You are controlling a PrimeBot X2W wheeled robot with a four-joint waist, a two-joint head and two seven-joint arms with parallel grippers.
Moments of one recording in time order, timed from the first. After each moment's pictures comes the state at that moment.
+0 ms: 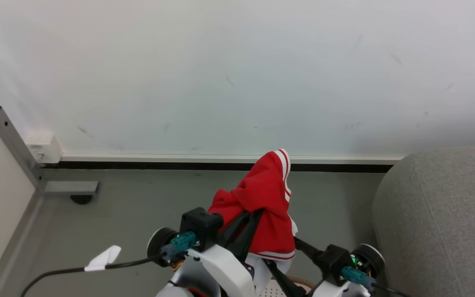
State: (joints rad) left arm -0.30 0.15 -0.61 -0.01 -0.38 0.08 0.10; right arm -0.36 -0.14 0.77 0.41 0.40 0.13 -0.12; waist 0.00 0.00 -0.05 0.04
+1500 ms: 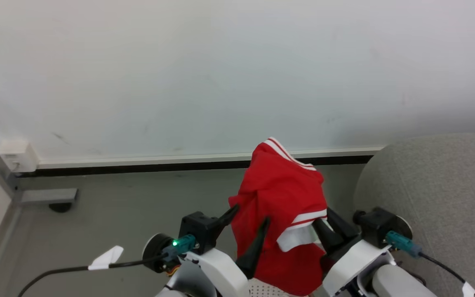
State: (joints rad) left arm -0.30 0.18 -0.64 0.02 -0.39 0.12 0.12; right arm -0.46 -0.14 0.68 0.50 0.55 0.13 -0.26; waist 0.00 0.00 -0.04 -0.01
